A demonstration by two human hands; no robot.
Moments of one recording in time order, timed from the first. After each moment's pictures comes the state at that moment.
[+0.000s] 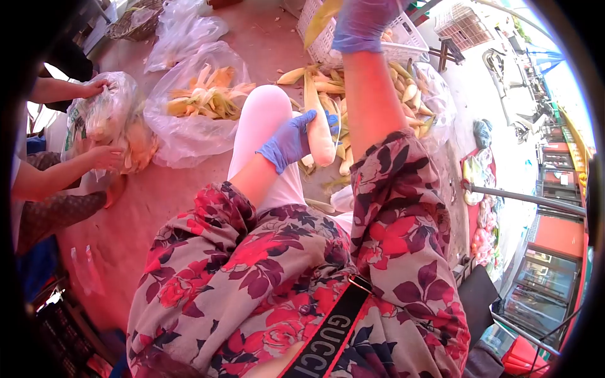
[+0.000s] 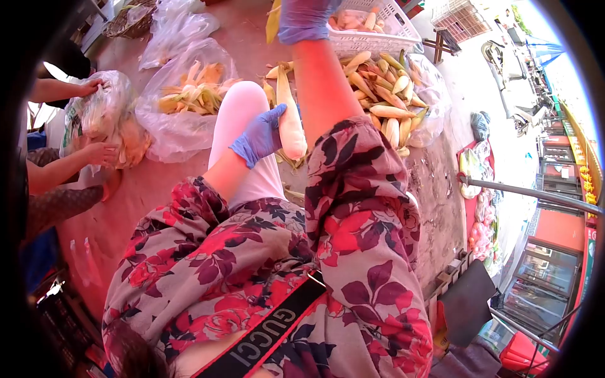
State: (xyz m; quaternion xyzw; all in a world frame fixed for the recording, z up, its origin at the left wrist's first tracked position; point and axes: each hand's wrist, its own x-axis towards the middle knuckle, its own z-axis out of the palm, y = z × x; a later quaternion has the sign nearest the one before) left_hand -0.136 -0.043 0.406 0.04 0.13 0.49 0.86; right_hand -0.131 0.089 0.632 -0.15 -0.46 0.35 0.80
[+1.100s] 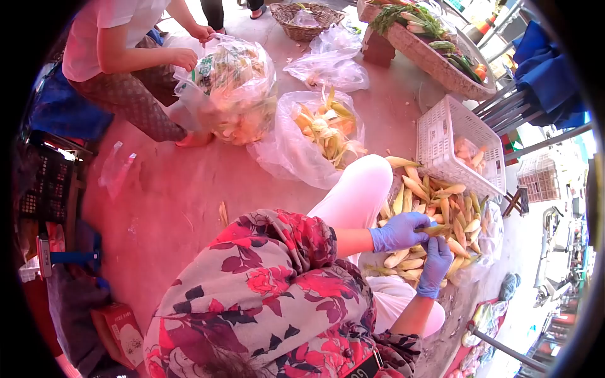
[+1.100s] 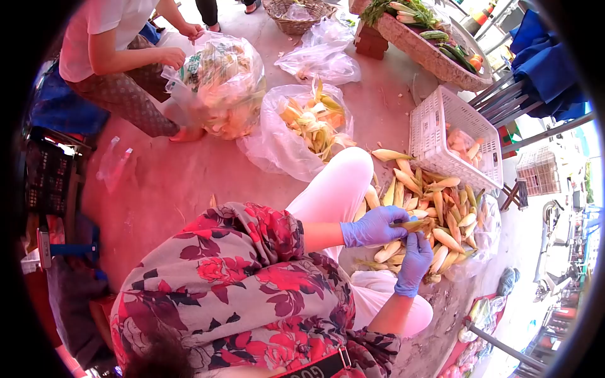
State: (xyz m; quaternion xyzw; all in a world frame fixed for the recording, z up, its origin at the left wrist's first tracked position) left_hand -0.108 -0.076 0.462 0.53 0.50 0.59 0.36; right_hand 0.048 -0.035 0.479 -0.45 -0.60 0.54 0.38
